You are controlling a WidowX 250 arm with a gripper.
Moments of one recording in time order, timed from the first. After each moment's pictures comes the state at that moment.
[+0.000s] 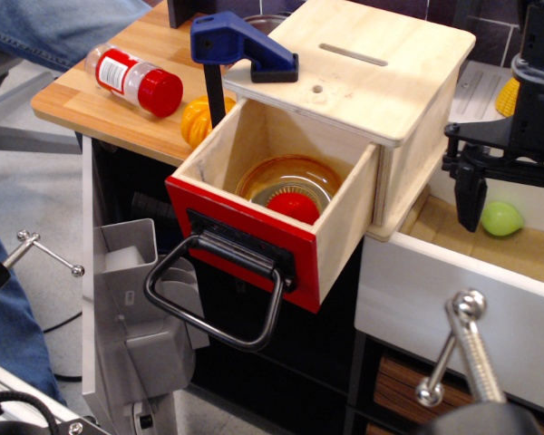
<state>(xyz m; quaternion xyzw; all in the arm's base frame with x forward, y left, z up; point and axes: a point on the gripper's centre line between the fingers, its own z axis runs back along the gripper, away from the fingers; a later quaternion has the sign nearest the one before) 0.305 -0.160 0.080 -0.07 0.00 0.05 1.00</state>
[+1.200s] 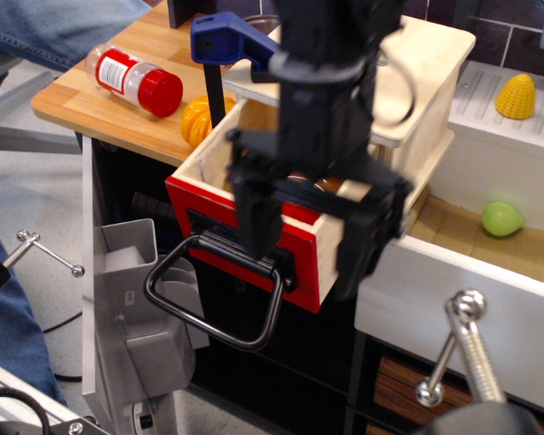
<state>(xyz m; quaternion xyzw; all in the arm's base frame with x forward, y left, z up) 0.189 -0.061 0.105 -0.04 0.07 -0.04 1.00</state>
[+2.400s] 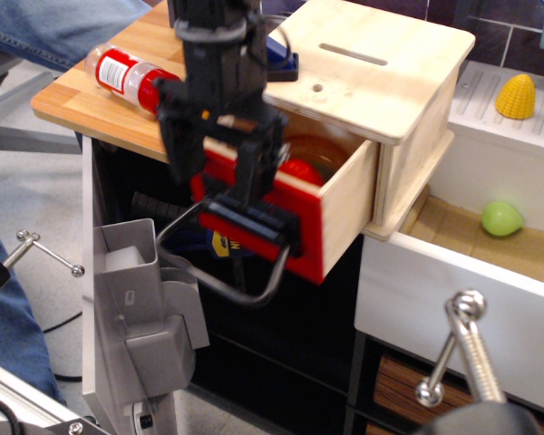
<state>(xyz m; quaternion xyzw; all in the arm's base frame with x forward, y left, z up) 0.265 0.021 0.090 -0.02 0.00 -0.04 1.00</state>
